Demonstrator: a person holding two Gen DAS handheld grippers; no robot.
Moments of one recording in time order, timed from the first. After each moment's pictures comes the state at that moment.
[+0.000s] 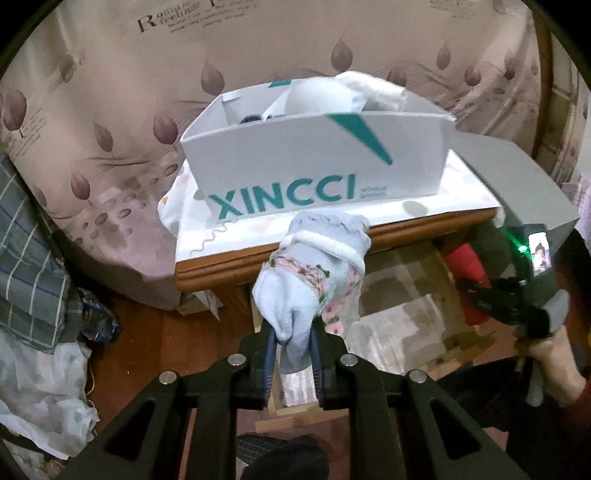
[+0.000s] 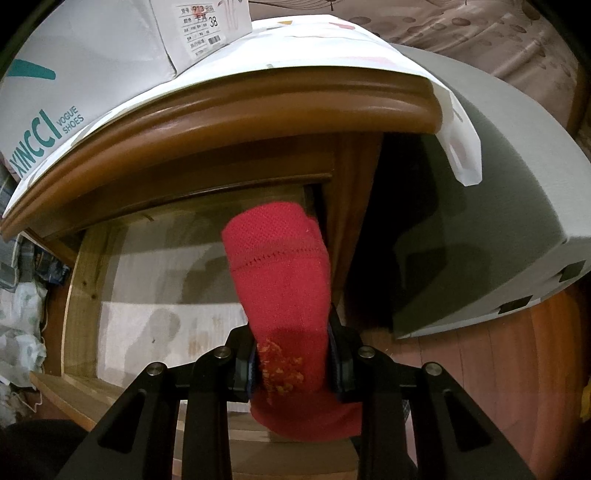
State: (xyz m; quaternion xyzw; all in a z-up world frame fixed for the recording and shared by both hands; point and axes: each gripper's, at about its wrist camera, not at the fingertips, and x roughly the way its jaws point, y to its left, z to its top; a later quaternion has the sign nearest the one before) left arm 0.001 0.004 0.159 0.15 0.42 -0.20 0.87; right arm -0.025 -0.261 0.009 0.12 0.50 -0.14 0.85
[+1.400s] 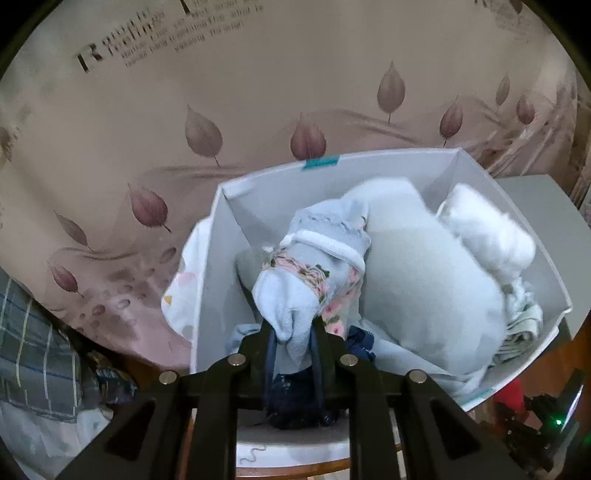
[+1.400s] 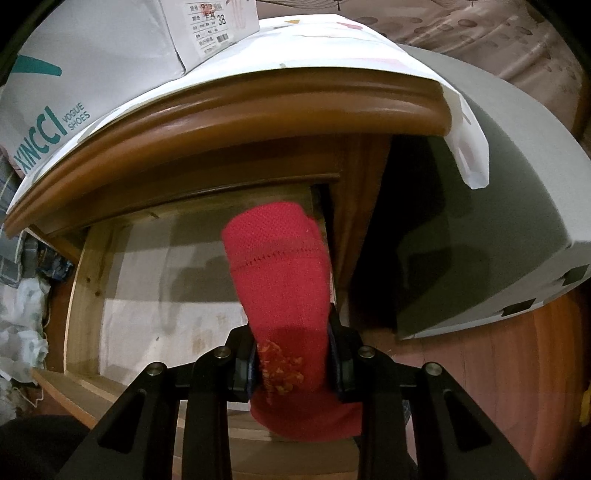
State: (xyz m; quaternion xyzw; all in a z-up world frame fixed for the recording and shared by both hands) left arm 0.222 -0.064 0.198 0.19 0.43 -0.20 0.86; right arm -0.023 -0.261 0.010 0.12 0.50 -0.13 0.85
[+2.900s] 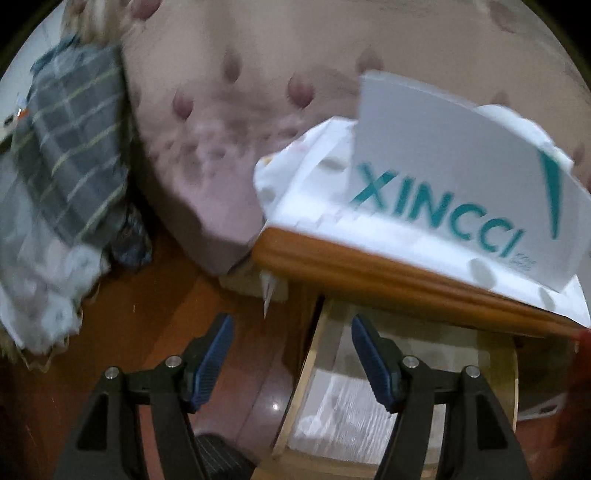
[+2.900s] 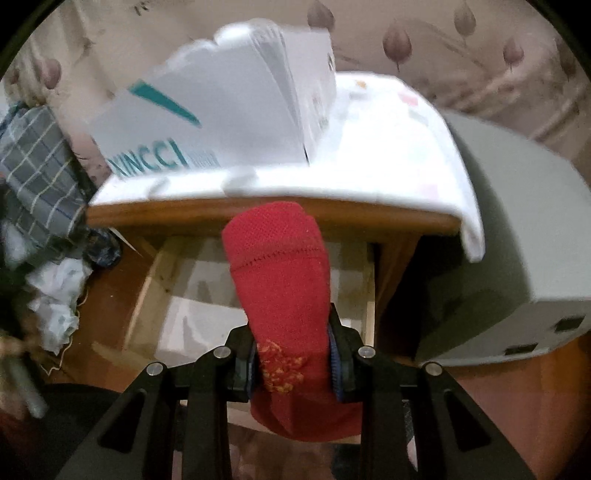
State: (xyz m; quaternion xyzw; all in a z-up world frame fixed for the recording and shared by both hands) left arm 0.063 0.064 0.081 -0.02 0.43 0.01 0.90; right arm -0.054 -0.232 0.107 0.09 0.45 -0.04 0.89
